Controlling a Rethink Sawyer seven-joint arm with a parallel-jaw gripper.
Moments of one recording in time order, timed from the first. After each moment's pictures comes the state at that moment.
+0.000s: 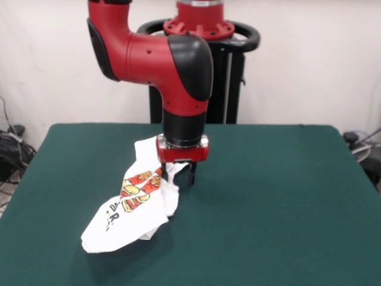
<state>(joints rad) -0.39 -0.42 0.00 1.82 -0.21 0.15 1.37</state>
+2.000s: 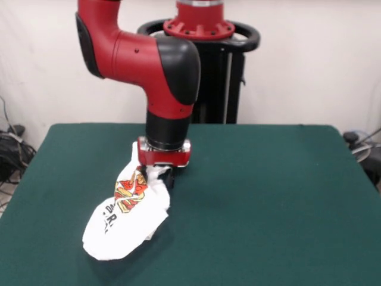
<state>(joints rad) -0.38 -0.40 -0.07 1.76 -0.21 0.16 1.37</state>
